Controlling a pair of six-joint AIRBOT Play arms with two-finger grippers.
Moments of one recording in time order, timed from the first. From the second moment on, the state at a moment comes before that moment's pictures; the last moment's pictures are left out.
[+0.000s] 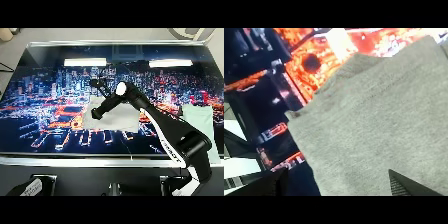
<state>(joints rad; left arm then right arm) 0.41 -1.03 1.49 0.91 -1.04 -1.43 0.57 -1.80 1.62 -0.92 1.09 1.04</state>
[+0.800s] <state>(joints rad) 0.37 -0.99 1.40 0.92 -1.08 -1.39 0.08 -1.62 1.20 -0.91 1.24 1.03</state>
